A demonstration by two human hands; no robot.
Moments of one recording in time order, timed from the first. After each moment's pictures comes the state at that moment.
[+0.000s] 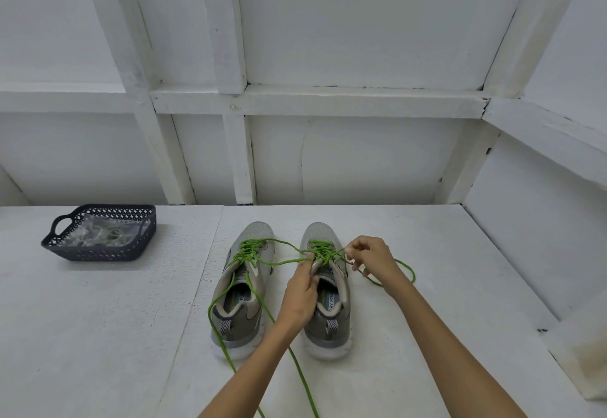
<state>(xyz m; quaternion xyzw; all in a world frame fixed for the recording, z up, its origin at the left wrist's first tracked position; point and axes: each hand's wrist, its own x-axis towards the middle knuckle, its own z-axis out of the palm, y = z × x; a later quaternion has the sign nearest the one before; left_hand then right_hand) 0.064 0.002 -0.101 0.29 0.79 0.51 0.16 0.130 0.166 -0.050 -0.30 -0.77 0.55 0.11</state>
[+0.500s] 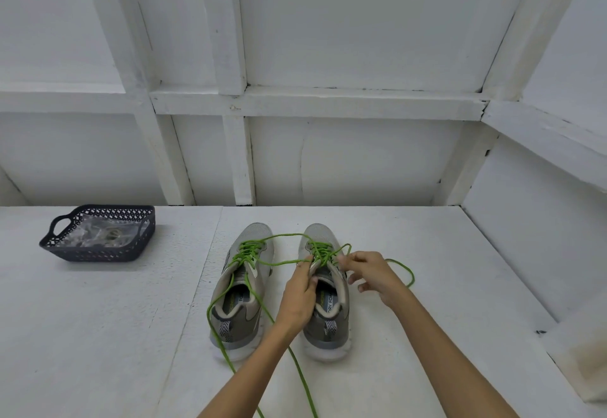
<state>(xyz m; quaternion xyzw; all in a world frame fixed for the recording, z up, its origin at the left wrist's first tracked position) 0.066 0.000 -0.099 0.29 0.78 0.52 0.17 0.141 0.154 -0.056 -0.33 -0.71 0.62 0.06</state>
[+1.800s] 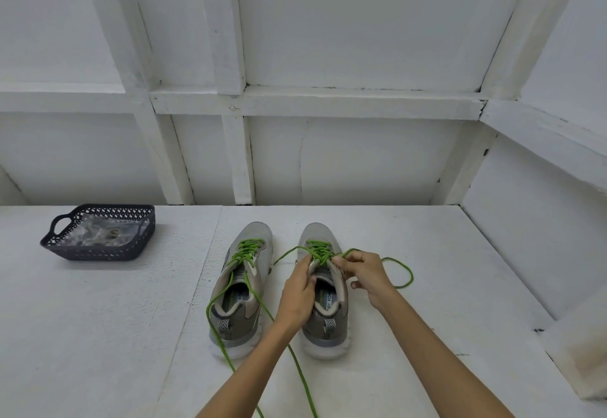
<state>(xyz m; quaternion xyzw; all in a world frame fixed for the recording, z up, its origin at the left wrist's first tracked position) 0.066 0.000 -0.100 0.28 0.79 0.52 0.18 0.135 0.140 -0.064 -0.34 -0.66 0.66 0.13</state>
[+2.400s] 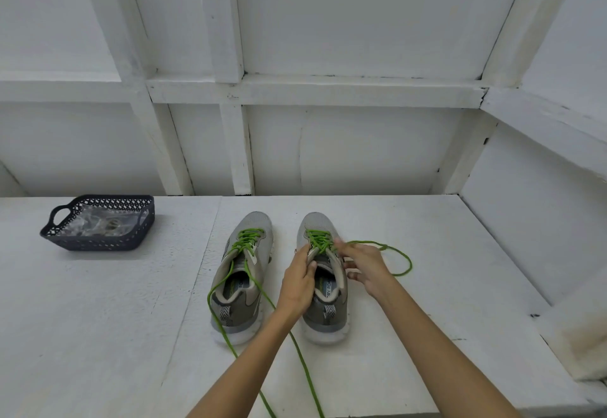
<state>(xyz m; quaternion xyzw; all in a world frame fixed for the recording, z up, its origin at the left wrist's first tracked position) 0.063 0.002 -0.110 0.27 0.77 0.56 0.17 0.132 0.137 -0.067 -0.40 -0.58 0.70 0.14</state>
